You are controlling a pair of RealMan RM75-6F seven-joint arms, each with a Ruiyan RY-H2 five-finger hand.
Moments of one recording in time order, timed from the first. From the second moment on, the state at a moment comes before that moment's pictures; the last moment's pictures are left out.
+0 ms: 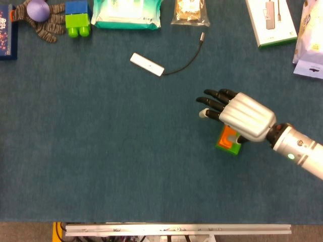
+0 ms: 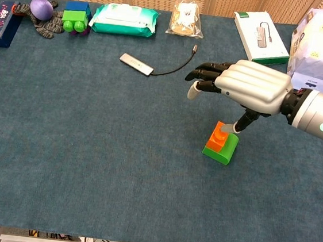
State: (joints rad) left arm 0.00 -1.11 -0.01 -1.51 1.44 1.46 -0.04; right arm 0.73 -1.26 -0.02 -1.72 -1.62 0.91 -0.20
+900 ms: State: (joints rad) left arm 0.00 -1.10 -0.01 -1.52 1.44 1.46 -0.04; right arm 0.72 -1.23 -0.01 -1.74 -1.63 0.96 -0.19
